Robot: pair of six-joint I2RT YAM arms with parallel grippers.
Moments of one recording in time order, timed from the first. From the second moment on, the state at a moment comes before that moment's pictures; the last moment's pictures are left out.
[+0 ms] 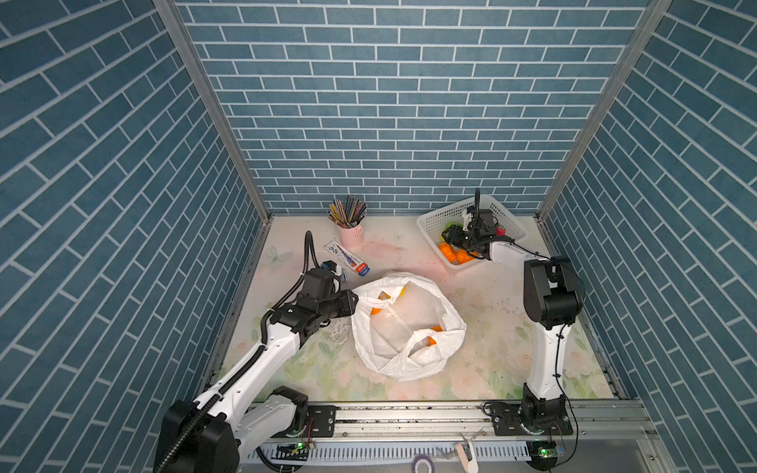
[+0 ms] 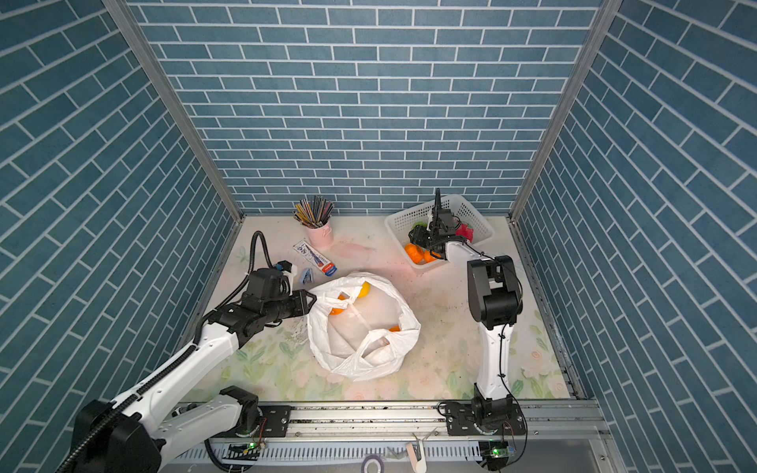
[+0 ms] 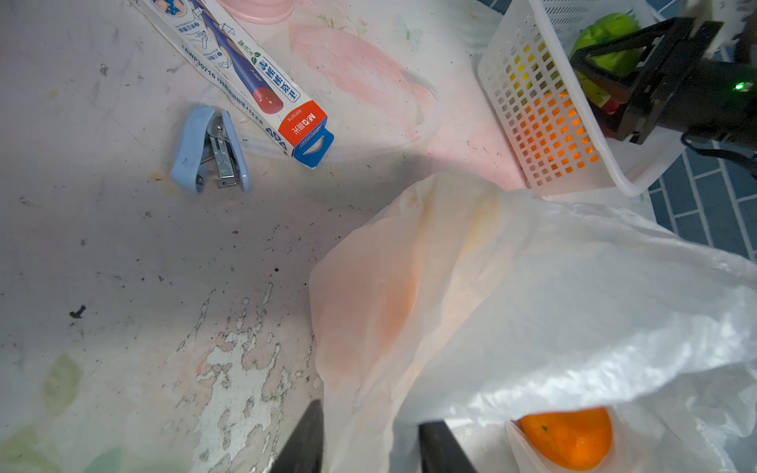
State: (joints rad) left arm -0.36 1.05 0.71 -0.43 0.16 -0.51; right arm 0.26 2.16 1.57 -0.09 -0.28 0.50
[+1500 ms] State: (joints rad) left arm -0.36 1.16 0.75 -0.33 0.30 -0.49; right arm 0.59 1.19 1.07 -0.27 -0.27 0.33
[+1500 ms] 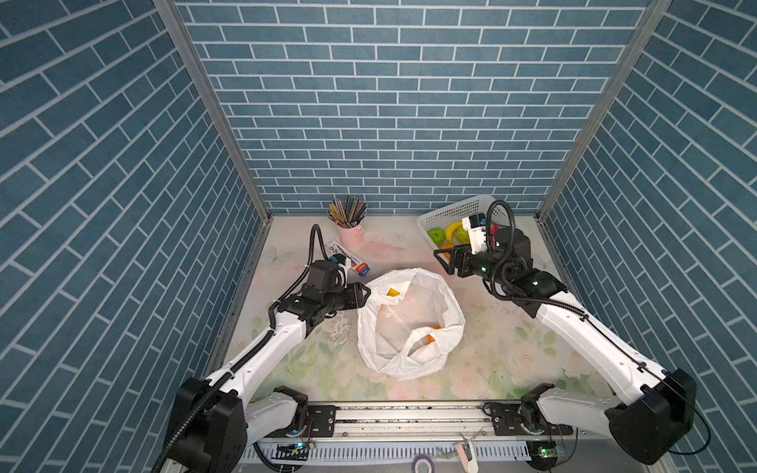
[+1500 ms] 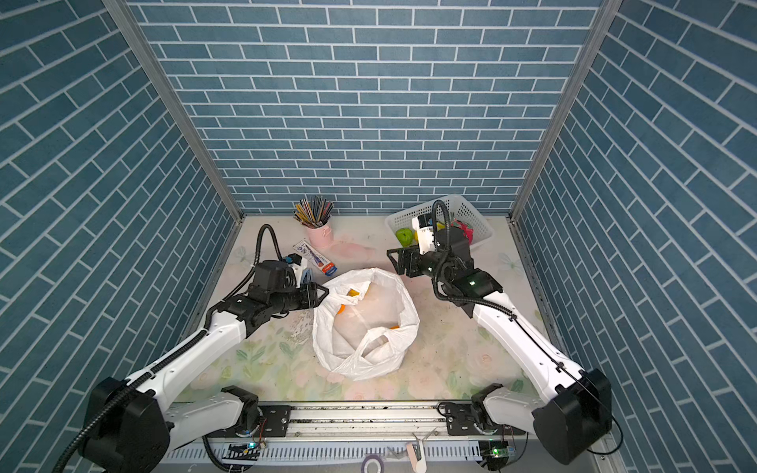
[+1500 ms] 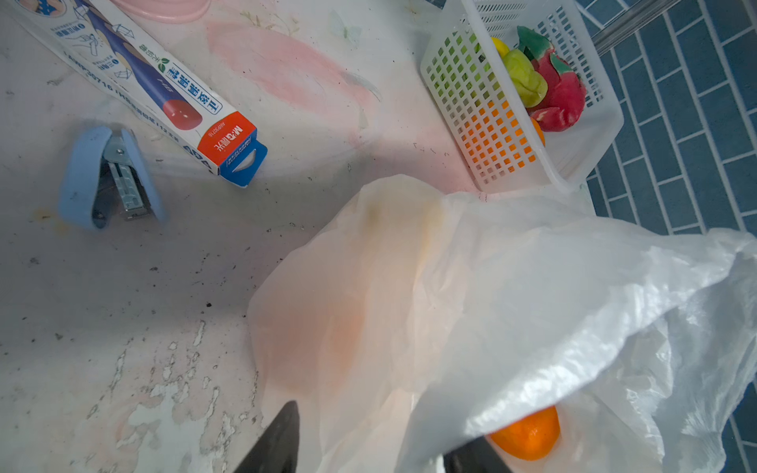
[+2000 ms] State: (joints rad) left arm -0.36 1.18 0.75 -0.31 0.31 -0.49; right arm 0.93 1.32 0.94 -0.30 -0.28 0.29
